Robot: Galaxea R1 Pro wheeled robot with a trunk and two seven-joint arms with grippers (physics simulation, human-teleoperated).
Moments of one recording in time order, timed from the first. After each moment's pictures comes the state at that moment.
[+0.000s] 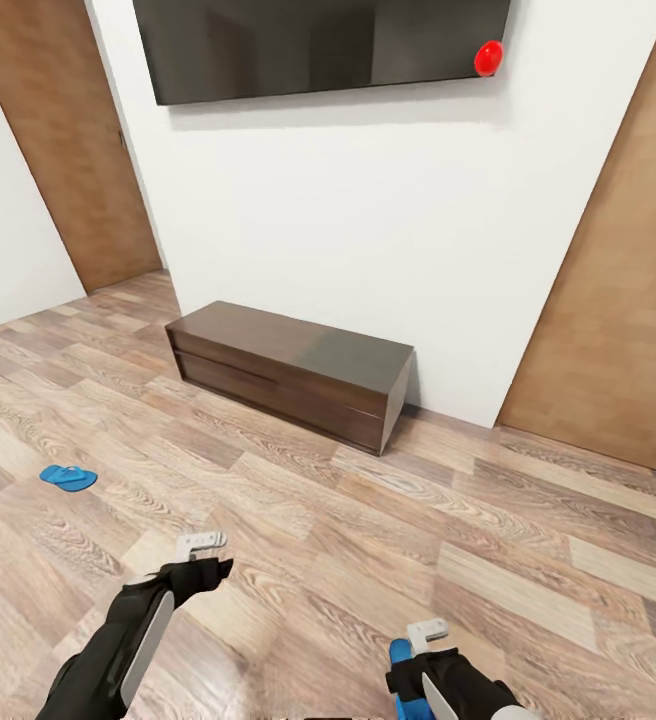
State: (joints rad) left arm -0.35 0.04 0.01 -1.11 0.16 0.59 0.00; right arm -0.54 0.10 0.10 -0.25 0.07 0.30 -0.01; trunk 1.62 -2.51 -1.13
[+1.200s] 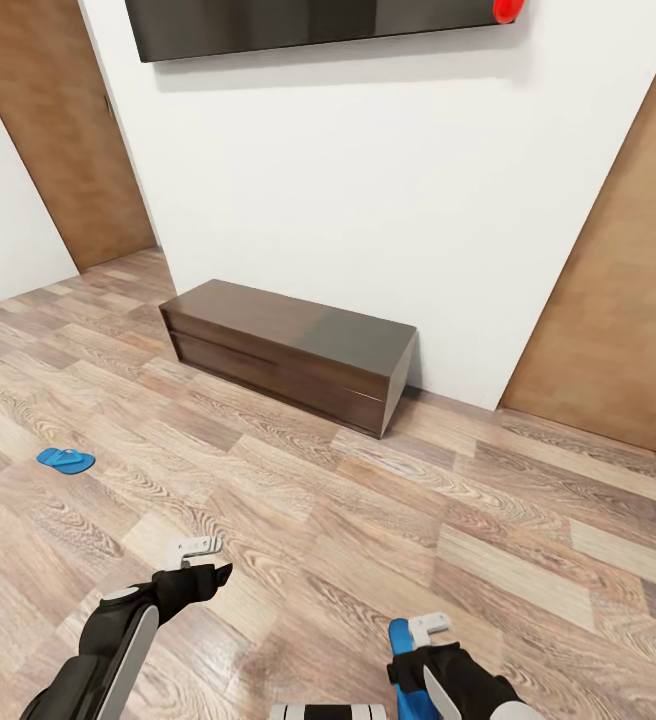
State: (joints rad) left arm -0.22 0.04 0.01 -1.41 0.20 0.74 0.00; right arm -0.54 0.10 0.09 -0.27 0.07 0.30 -0.01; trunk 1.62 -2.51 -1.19
